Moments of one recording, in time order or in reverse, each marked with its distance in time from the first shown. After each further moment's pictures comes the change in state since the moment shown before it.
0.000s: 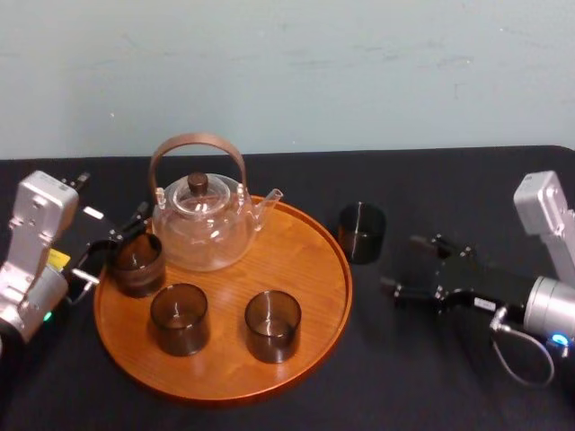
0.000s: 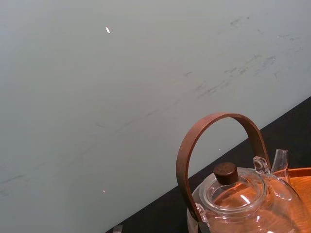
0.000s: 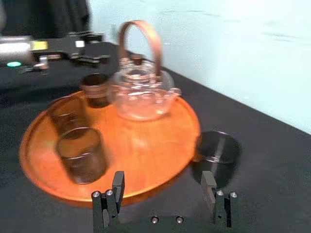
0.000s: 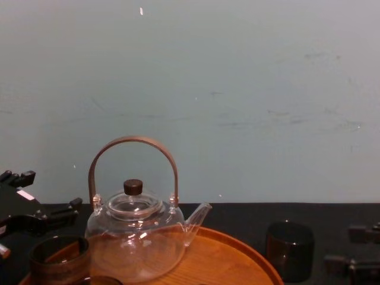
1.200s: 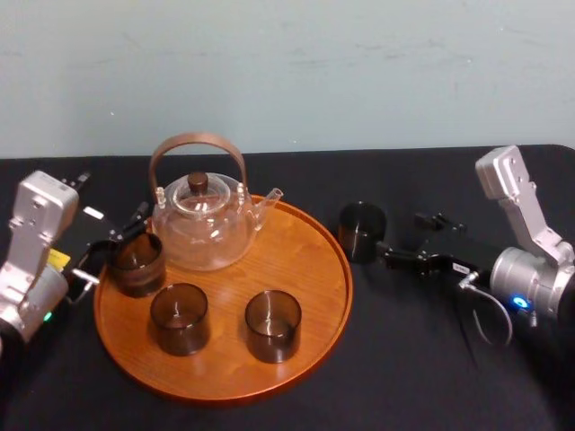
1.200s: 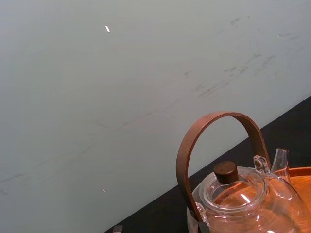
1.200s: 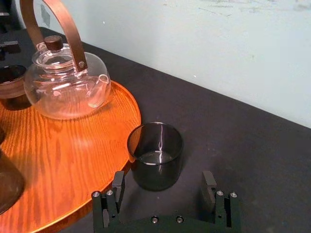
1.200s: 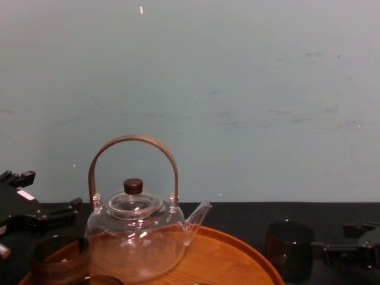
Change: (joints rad) left arm 0.000 0.000 0.000 0.000 0.000 0.000 0.000; right arm 0.138 -0.184 0.019 0.212 -0.126 0.109 -0.119
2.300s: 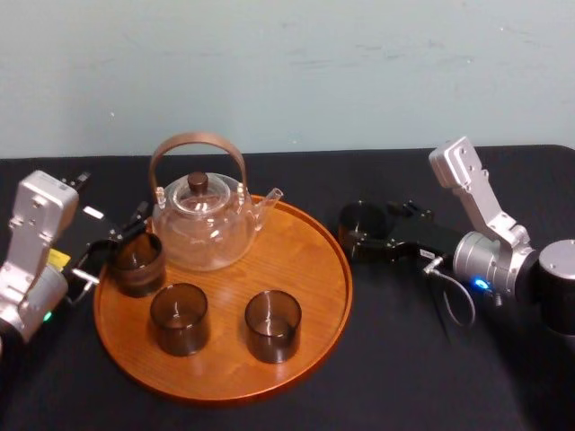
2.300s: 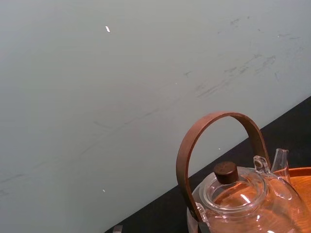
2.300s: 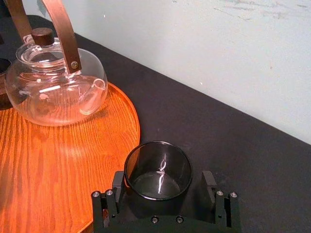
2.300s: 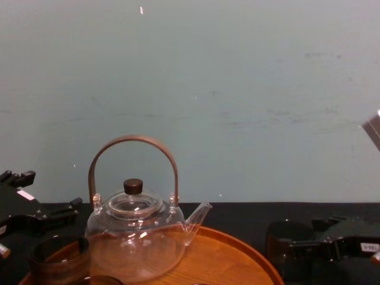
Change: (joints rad) left arm 0.000 0.000 0.000 0.000 0.000 0.000 0.000; right arm 0.125 -0.118 -0.039 0.169 -0.130 -0.034 0.018
